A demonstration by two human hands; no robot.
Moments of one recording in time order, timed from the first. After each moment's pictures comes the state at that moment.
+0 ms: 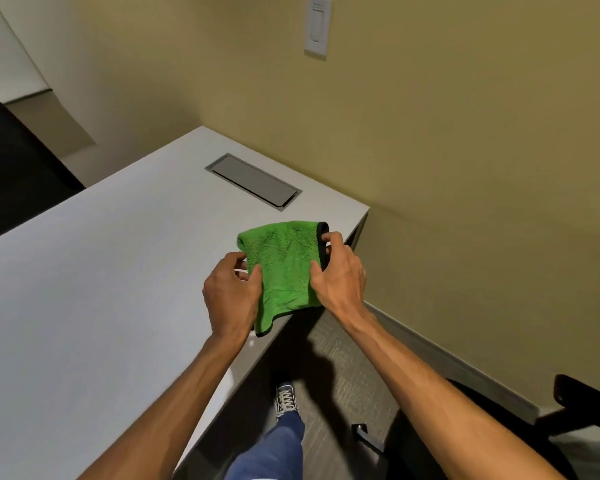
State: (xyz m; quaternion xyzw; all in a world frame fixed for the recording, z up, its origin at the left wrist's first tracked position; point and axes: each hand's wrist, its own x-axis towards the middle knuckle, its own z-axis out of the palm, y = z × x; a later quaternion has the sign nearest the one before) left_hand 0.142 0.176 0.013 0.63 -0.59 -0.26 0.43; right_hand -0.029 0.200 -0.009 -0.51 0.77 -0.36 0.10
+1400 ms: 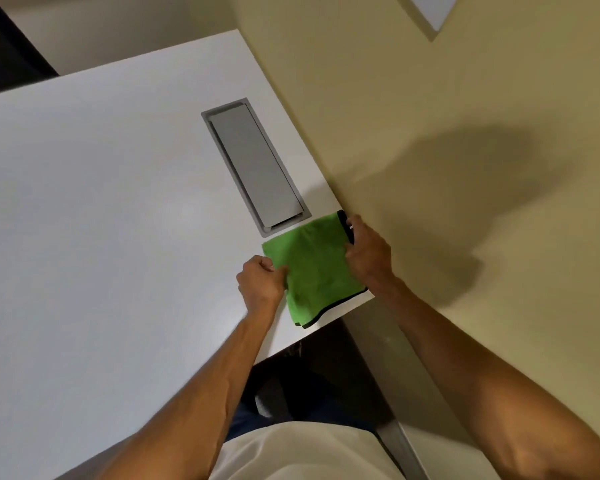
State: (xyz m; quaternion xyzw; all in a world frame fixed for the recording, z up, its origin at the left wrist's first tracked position) left_hand -0.121 -0.155 -0.137 0.81 -0.23 -0.44 0.31; right_hand -0.315 -0.235 -0.137 -0.69 0.69 -0.05 0.23
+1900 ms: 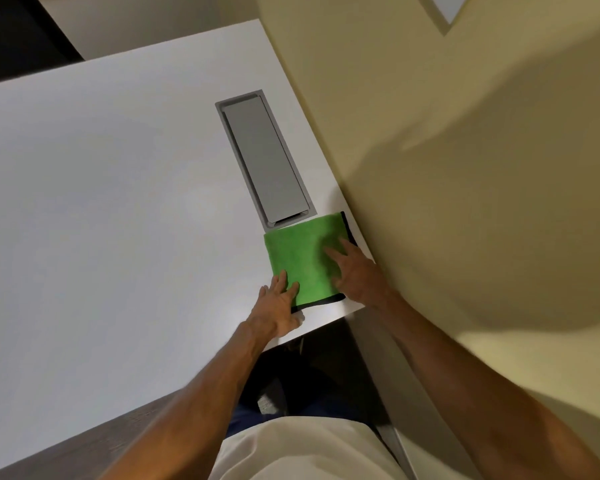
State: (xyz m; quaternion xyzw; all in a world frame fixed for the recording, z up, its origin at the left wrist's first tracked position) left_hand -0.141 -0.123 -0.181 0.64 -0.63 -0.43 -0.12; right_hand -0.329 -0.222 -0.166 -0.78 0.53 0.16 0.30
